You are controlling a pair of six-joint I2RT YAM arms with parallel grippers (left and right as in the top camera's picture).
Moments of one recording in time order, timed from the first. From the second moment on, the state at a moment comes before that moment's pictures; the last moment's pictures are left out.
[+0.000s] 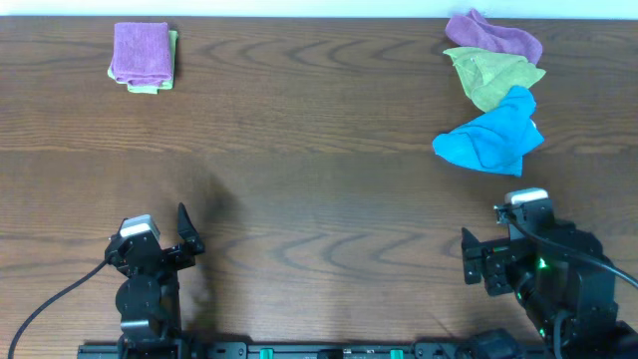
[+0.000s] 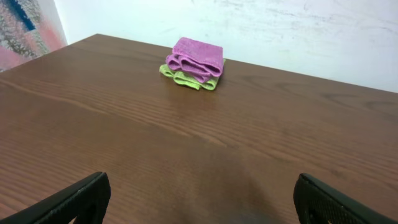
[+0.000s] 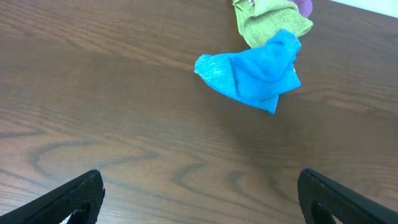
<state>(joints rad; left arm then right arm) 0.05 0.01 0.09 -0.29 -0.16 -0.14 0.29 0.62 1.03 -1.15 0.19 -0.01</state>
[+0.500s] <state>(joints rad) 0.05 0.01 0.09 -0.29 -0.16 -0.15 0.29 0.62 1.03 -1.13 0.19 -0.02</state>
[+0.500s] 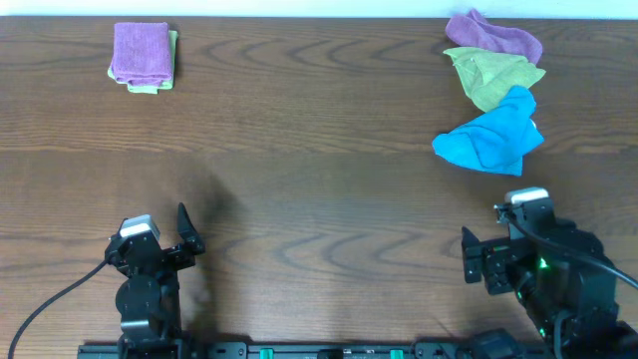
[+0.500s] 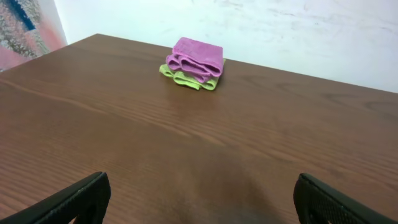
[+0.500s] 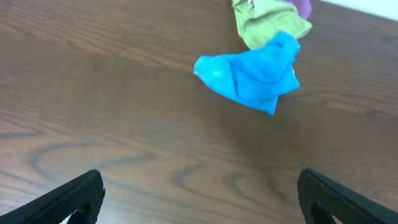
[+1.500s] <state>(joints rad) 0.05 0.01 0.09 -0.29 -0.16 -0.15 0.07 0.02 0.23 -0.50 0.19 -0.06</state>
